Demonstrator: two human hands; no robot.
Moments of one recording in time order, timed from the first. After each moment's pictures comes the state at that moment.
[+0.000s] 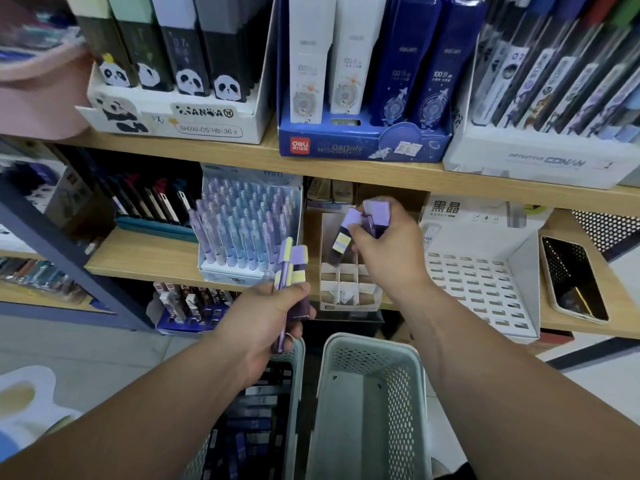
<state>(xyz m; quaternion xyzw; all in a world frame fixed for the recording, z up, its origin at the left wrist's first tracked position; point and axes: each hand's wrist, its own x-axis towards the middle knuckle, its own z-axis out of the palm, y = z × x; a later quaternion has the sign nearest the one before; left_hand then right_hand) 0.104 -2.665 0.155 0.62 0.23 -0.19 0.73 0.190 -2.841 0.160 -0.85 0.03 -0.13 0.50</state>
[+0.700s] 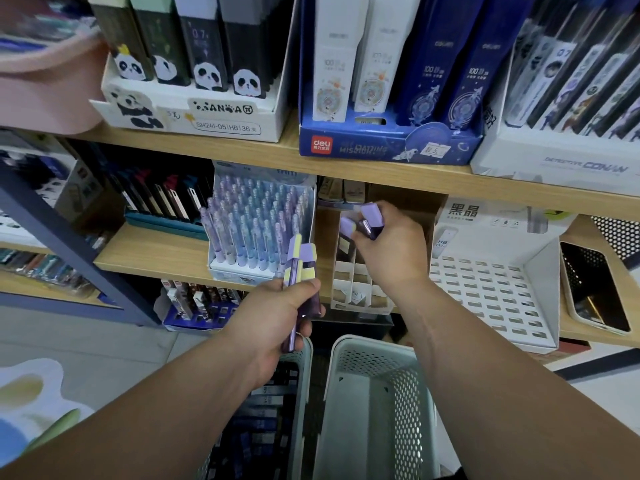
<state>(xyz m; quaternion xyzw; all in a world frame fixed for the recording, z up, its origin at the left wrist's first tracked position) 0.108 -2.664 0.161 0.61 0.24 -0.19 0.73 0.204 -2.830 0.149 -0.92 0.00 -0.14 0.36</state>
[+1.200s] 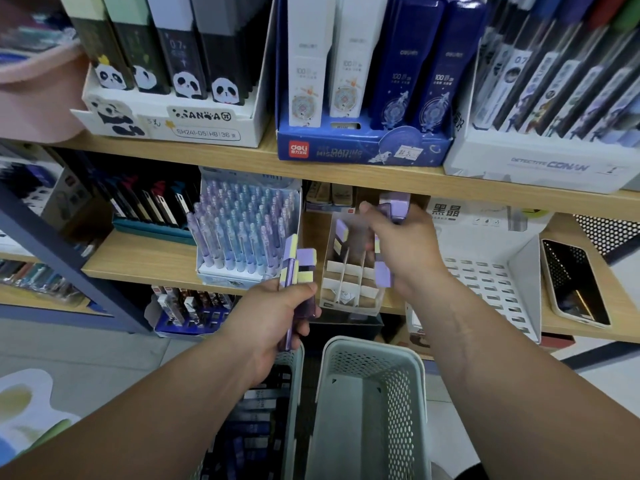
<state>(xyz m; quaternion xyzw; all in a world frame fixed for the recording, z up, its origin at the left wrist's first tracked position) 0.108 -2.675 0.166 0.62 0.23 -0.19 0.72 0.191 -2.846 0.183 -0.74 0.13 -0.05 0.66</state>
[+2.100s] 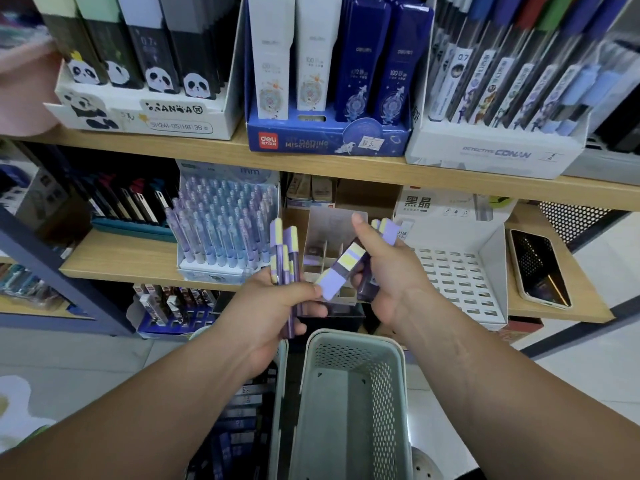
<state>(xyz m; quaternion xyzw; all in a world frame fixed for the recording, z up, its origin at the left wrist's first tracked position) 0.096 -2.698 0.181 0.58 0.19 -0.17 0.77 0.137 -2.848 0.194 -0.60 0.23 0.06 0.77</state>
